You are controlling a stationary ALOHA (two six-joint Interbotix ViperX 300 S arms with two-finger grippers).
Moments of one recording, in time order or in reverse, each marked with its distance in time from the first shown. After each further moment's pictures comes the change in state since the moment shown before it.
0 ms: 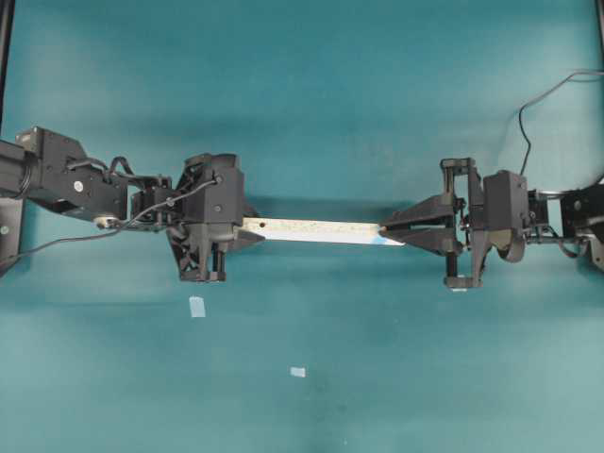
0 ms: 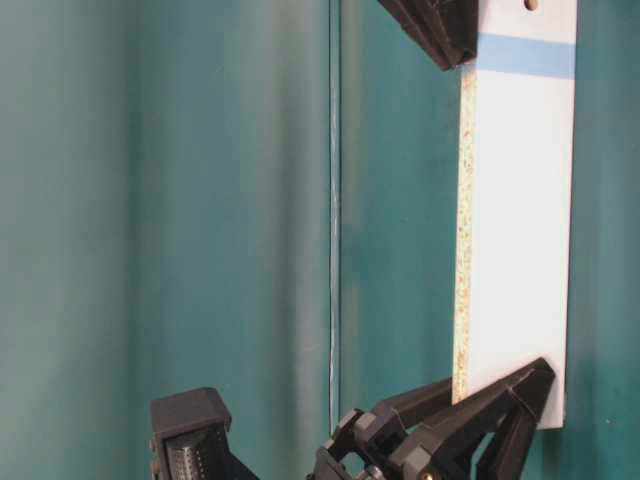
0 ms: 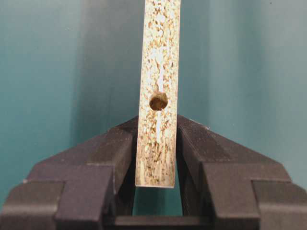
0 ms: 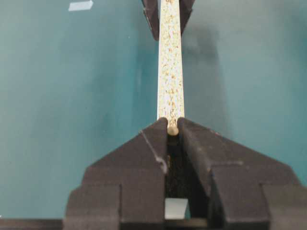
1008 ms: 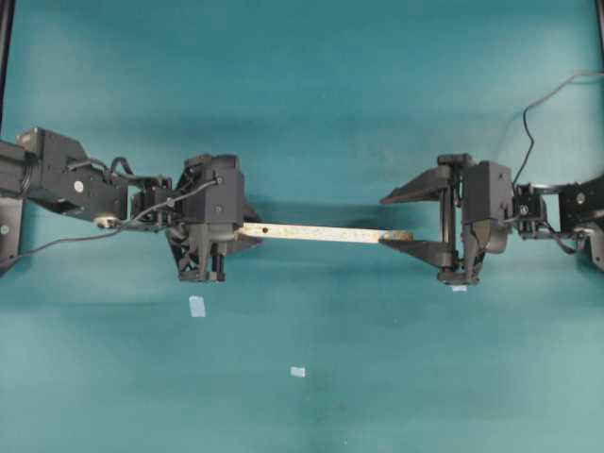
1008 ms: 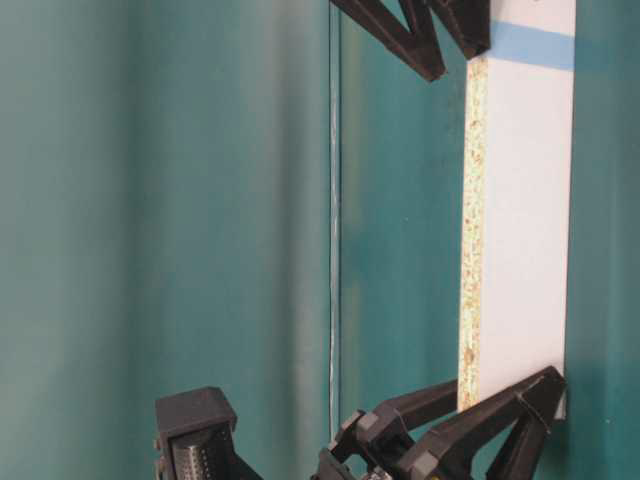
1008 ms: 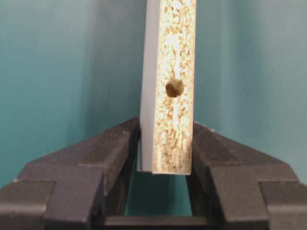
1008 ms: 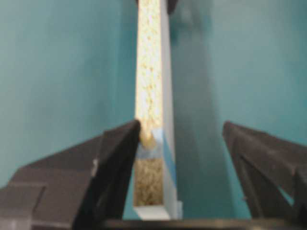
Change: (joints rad) left arm -0.002 0.002 -0.002 0.000 0.009 -0.002; right arm -0.006 -0.100 -0.048 0.026 0.253 0.012
